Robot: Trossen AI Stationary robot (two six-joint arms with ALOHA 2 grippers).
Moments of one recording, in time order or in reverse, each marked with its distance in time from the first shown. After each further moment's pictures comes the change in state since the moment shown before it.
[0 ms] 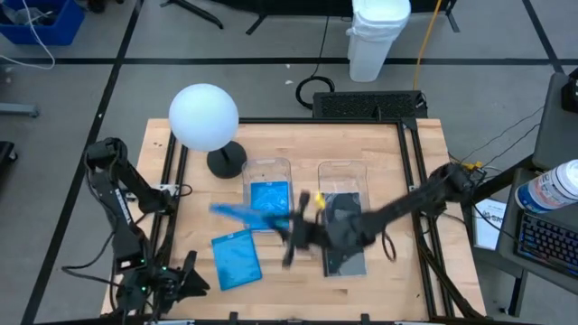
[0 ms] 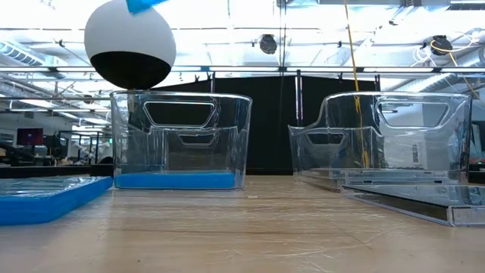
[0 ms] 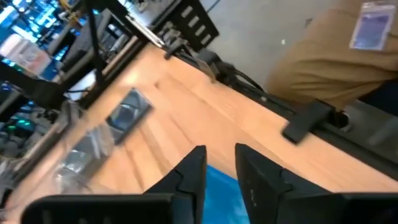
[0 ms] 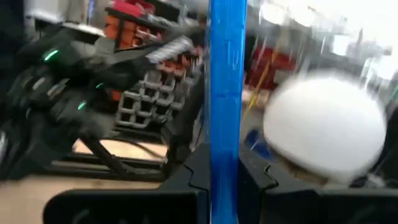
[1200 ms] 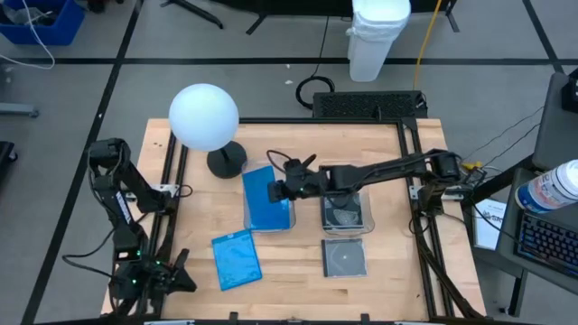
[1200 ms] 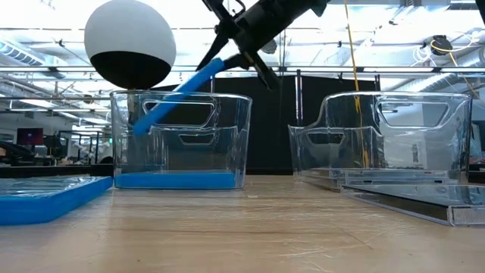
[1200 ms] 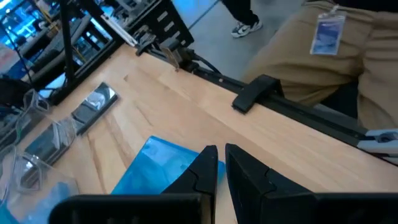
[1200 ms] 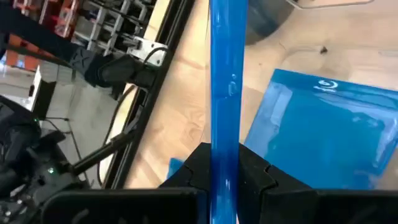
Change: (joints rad) left arm -0.178 0.000 -0.237 0.228 -0.054 -0.127; right arm -0.377 0.055 0.000 -0.615 -0.503 1.511
